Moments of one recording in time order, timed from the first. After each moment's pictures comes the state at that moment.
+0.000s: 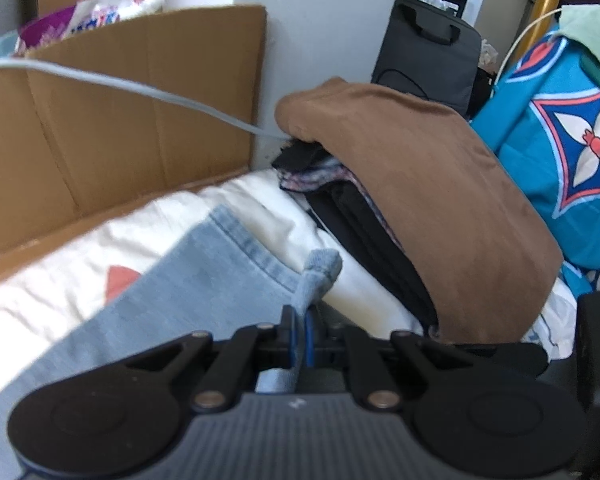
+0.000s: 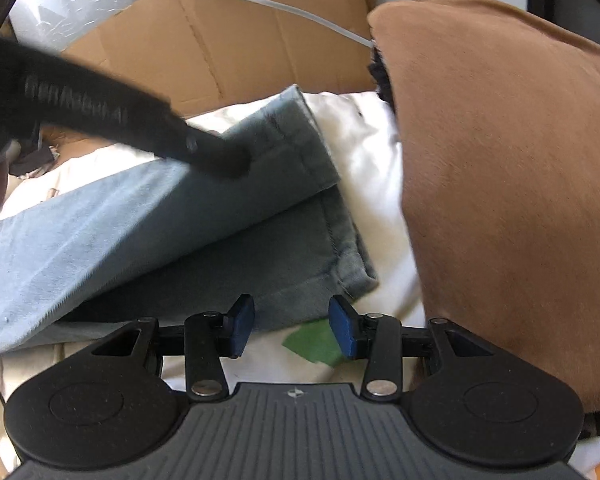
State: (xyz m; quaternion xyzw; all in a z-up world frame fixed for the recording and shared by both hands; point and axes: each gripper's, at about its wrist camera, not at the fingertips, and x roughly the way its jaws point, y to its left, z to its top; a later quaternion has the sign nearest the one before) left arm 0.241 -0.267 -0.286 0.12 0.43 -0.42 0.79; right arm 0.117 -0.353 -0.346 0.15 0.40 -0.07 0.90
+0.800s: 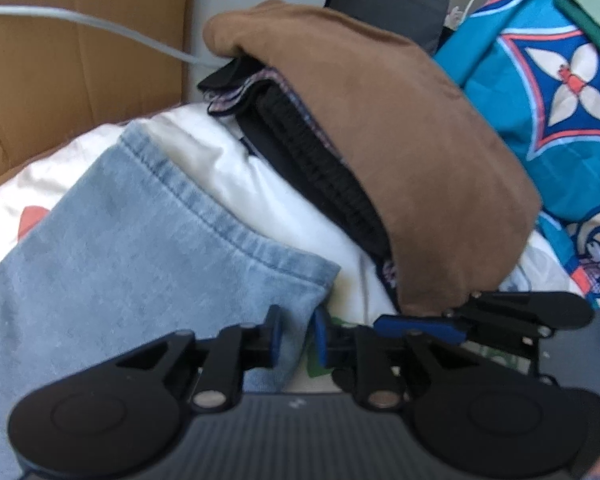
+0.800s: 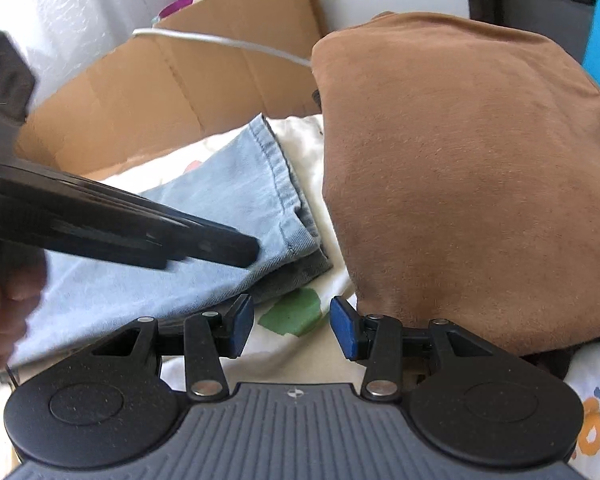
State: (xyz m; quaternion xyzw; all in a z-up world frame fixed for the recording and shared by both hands) left arm 0.209 -0.284 -0.325 0.12 0.46 -0.46 0.75; right arm 0.066 -0.375 -0.330 0.18 0.36 -0.09 0.91
